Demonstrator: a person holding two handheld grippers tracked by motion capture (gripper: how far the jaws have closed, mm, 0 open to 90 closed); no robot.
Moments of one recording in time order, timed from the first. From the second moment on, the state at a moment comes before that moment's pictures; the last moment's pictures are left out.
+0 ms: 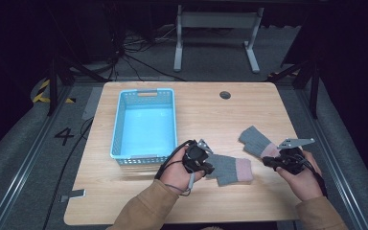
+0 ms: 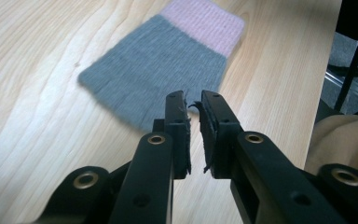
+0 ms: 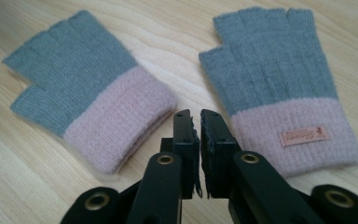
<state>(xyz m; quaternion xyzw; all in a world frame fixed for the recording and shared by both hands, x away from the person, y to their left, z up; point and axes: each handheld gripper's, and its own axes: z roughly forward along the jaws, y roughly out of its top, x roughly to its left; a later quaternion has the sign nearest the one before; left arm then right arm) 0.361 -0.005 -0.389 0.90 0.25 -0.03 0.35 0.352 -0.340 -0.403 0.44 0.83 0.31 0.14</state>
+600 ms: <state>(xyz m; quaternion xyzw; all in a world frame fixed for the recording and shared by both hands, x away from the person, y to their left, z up) 0.349 0.059 -0.388 0.89 0.30 -0.02 0.34 0.402 -0.352 -0.401 0.45 0.82 0.32 0.17</state>
